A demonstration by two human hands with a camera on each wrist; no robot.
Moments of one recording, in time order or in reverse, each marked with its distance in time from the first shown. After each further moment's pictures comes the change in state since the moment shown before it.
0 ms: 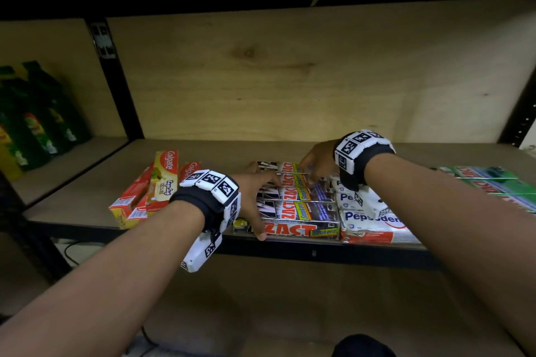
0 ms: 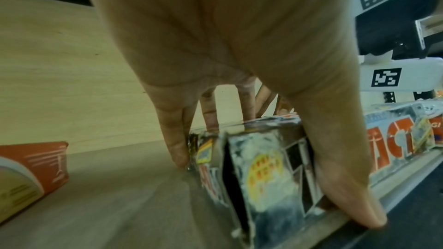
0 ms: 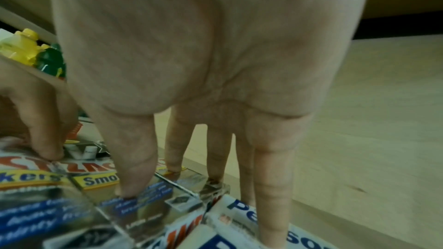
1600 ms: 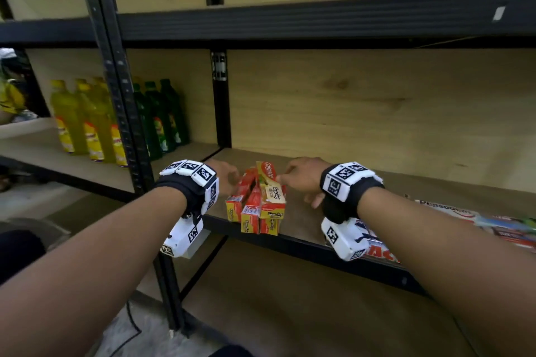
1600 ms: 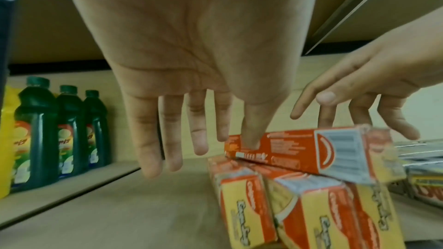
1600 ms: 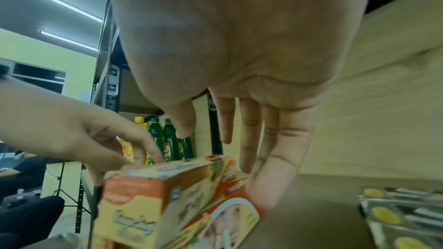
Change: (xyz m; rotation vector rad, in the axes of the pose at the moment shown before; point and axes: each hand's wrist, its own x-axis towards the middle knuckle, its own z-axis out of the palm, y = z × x) left_hand -0.150 -0.154 -0.045 0.127 0.227 -0.488; right_hand -0.050 -0.226 -0.047 0.423 0.192 -0.148
